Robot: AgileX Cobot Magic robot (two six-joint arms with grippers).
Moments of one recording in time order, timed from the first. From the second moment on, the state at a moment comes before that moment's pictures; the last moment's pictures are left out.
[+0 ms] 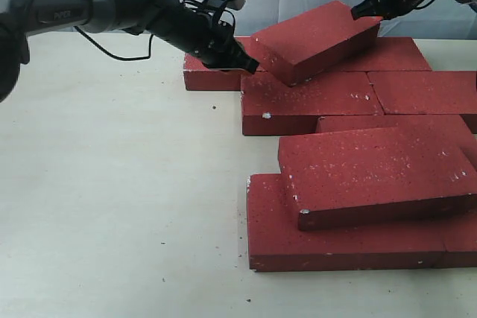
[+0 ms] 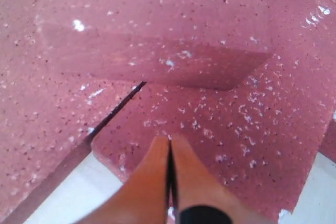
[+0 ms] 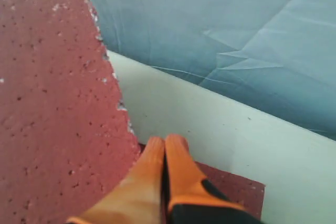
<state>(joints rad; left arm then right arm) -0.41 2.35 -1.88 -0.88 0.70 0.94 0.00 2.61 -2.49 0.04 0.86 -0.39</state>
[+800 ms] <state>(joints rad) -0.43 2.41 -1.95 -0.83 0.64 0.90 -0.01 2.51 -2.49 0.21 1.12 -0.65</state>
